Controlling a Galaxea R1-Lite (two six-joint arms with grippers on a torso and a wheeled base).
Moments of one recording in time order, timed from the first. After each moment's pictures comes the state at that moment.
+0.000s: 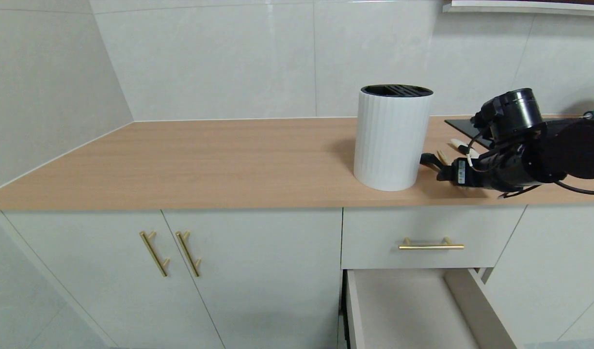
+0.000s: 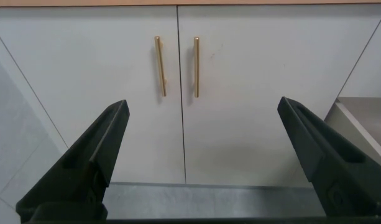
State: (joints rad) left arm 0.00 0.00 0.00 -0.01 0.03 -0.01; right arm 0.27 1.84 -1.40 0.20 -0.35 0.27
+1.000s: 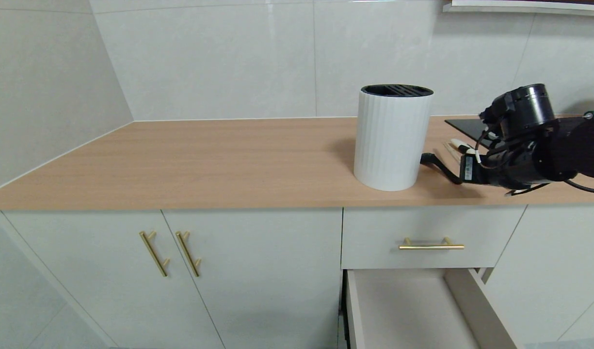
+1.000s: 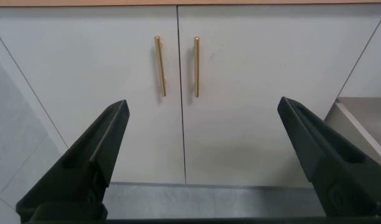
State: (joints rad) left arm 0.00 0.00 0.00 -0.01 0.03 -0.01; right arm 0.25 1.79 -1.37 0.18 -0.35 0.28
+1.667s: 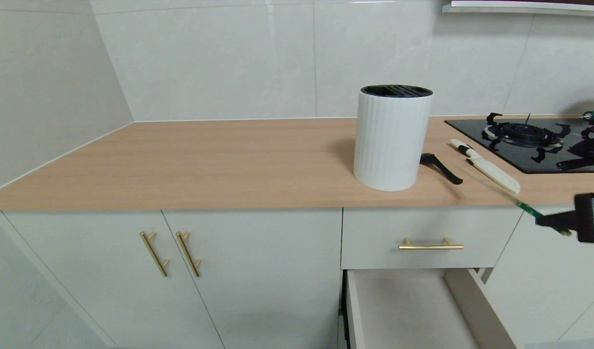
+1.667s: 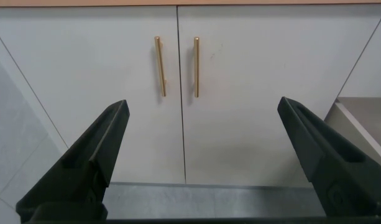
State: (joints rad) left arm 0.00 0.00 0.00 -0.01 0.03 -0.01; right arm 0.26 1.22 -1.03 0.46 -0.05 0.26
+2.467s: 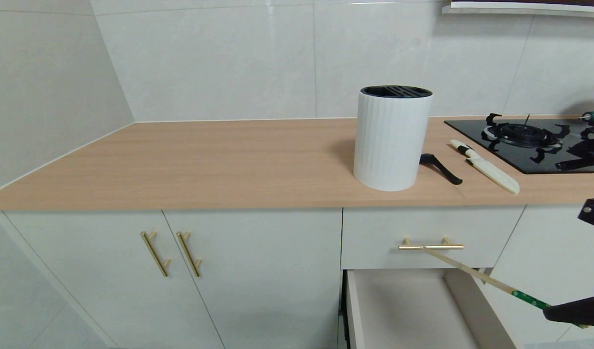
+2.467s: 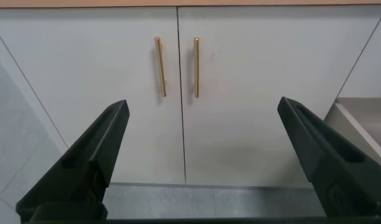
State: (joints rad) left arm 0.00 0.00 0.00 -0.01 0.03 -0.01; right arm 0.32 1.20 -0.93 0.70 0.15 0.11
